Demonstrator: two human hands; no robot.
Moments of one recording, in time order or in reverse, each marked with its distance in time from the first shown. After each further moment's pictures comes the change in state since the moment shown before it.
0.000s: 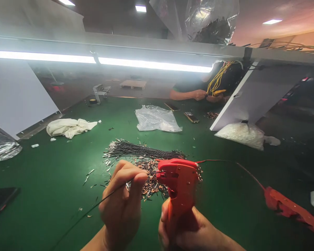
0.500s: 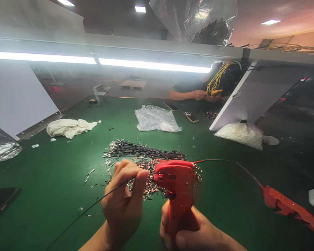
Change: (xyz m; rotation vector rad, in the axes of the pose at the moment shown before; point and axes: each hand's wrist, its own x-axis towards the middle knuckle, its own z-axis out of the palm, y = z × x) left_hand -0.001 -0.005 -0.003 0.067 -0.046 0.034; right_hand -0.004 -0.009 0.005 -0.068 -0.069 -0.020
